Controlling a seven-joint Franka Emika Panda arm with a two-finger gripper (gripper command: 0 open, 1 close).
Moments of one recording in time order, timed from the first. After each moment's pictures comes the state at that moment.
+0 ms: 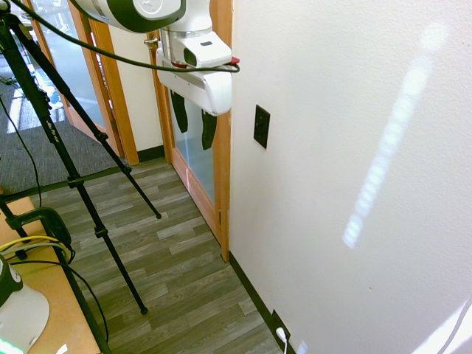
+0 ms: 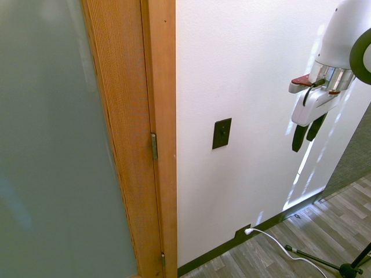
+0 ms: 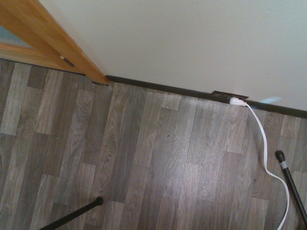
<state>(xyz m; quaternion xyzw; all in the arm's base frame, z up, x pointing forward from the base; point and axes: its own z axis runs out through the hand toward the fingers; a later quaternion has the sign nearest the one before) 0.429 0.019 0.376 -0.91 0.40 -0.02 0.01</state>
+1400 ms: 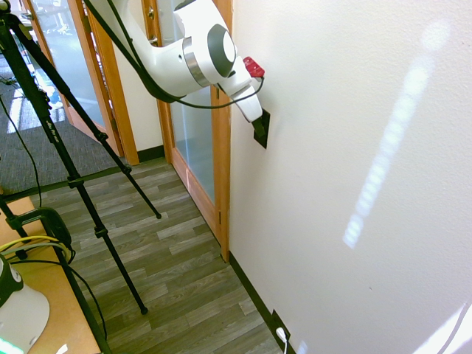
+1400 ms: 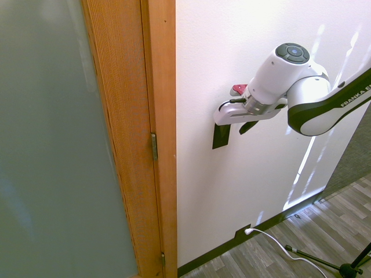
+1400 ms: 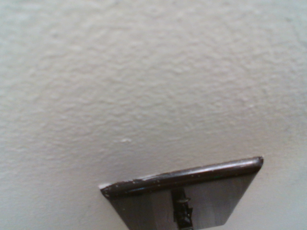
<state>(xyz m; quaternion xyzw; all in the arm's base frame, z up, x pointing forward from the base) 0.577 0.077 0.302 -0.80 0.54 -0.26 0.08</state>
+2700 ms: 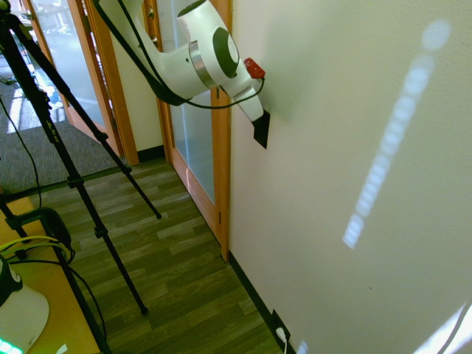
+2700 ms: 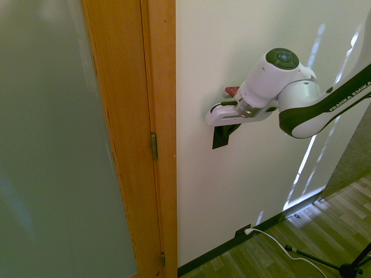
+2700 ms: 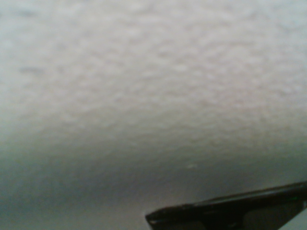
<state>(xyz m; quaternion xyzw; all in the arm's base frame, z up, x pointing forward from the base) 0.600 0.089 0.274 -0.80 0.54 -0.26 0.08</state>
